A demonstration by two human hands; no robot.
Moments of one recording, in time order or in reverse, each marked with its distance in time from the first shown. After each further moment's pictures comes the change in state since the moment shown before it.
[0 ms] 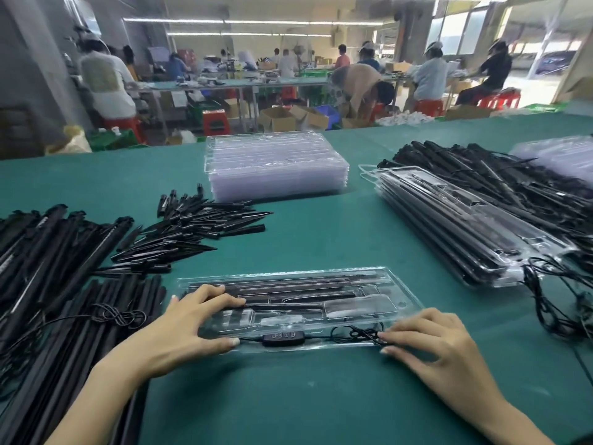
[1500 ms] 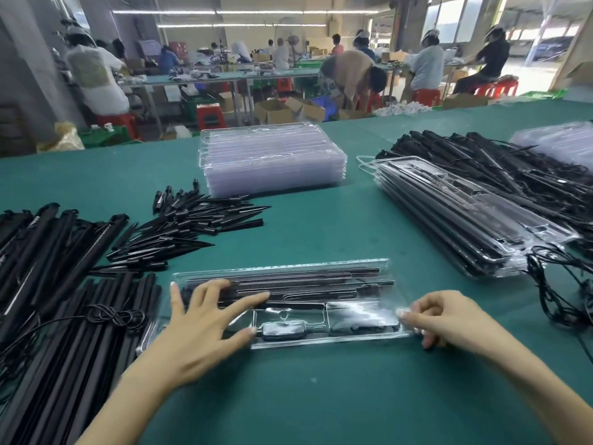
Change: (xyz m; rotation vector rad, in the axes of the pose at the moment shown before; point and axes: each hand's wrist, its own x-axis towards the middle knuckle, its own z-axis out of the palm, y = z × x) left_hand 0.009 0.016 0.026 0.337 0.074 -0.010; right_hand 0.038 0.018 -0.015 0.312 -0.451 0.811
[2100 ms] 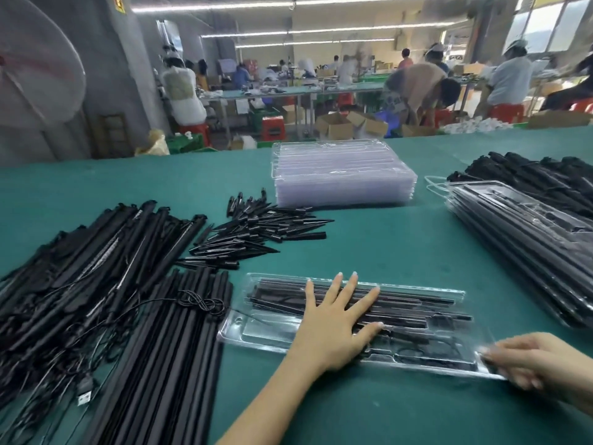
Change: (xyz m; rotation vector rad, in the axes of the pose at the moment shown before) left_hand 0.056 0.060 0.035 -0.012 0.084 0.072; right_hand 0.016 0.002 -0.014 0.220 -0.238 0.105
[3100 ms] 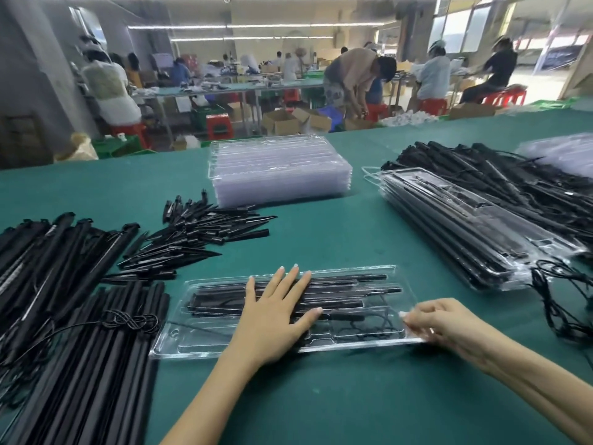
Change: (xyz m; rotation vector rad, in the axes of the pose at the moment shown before) left_hand 0.003 -0.004 -0.004 -0.015 0.029 -0.007; right_hand -0.001 -0.003 0.014 0.162 0.063 -0.114
